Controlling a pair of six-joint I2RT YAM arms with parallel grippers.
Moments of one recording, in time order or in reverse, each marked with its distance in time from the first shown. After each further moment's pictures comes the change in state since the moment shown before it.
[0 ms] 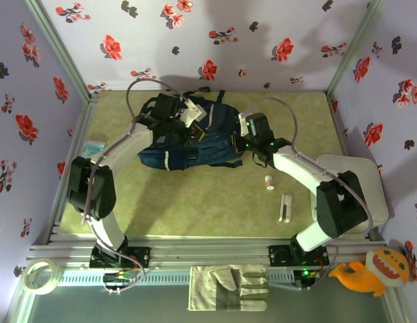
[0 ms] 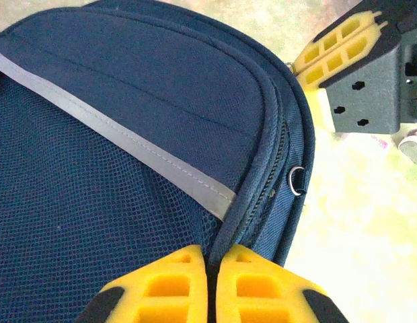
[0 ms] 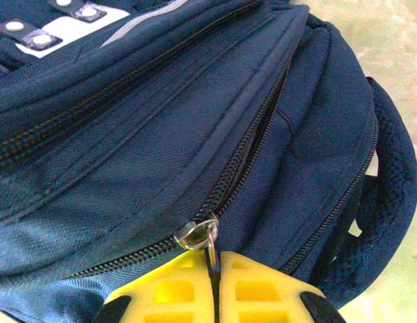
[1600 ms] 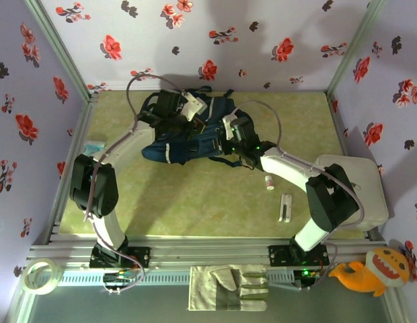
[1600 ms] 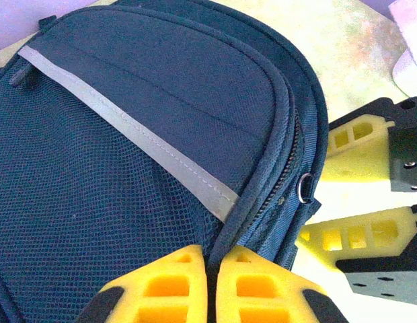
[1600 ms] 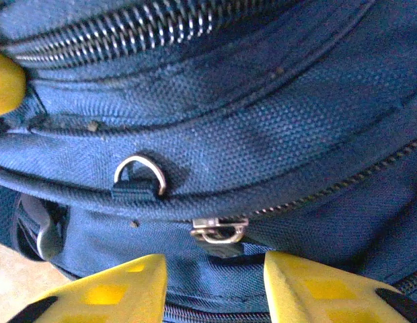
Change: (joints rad) left arm -0.010 0.018 0.030 0.083 -0.095 -0.088; right arm 0.126 0.085 0.024 0.115 0.031 0.011
